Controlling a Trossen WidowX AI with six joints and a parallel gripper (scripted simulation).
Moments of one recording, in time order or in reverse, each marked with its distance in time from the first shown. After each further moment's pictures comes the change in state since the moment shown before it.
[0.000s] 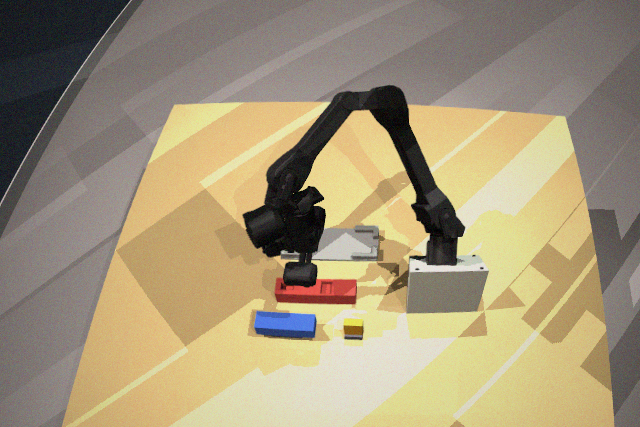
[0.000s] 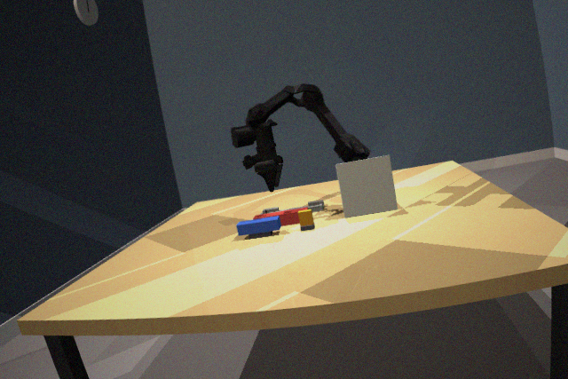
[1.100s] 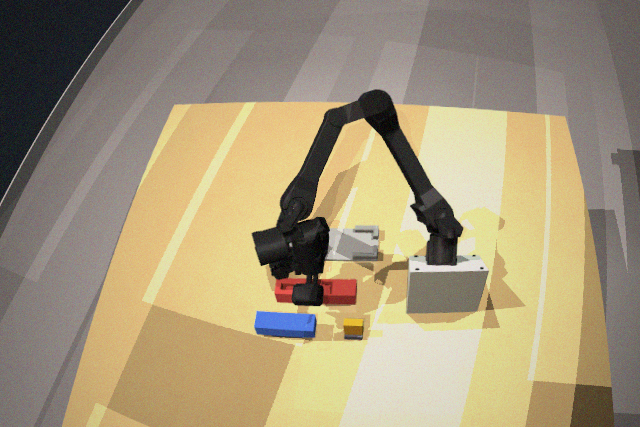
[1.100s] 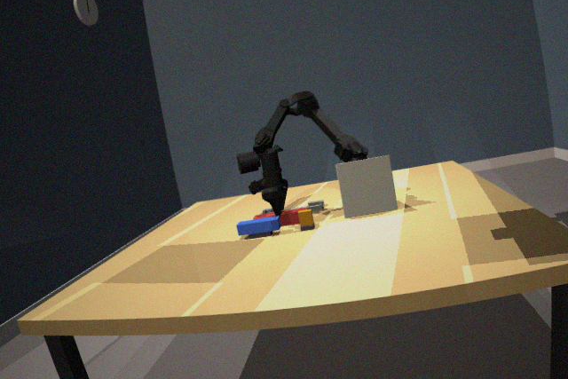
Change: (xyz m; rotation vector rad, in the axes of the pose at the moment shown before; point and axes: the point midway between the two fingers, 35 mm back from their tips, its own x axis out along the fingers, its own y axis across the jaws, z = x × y) arm 0.085 -0.009 -0.002 -0.027 -0.003 -0.025
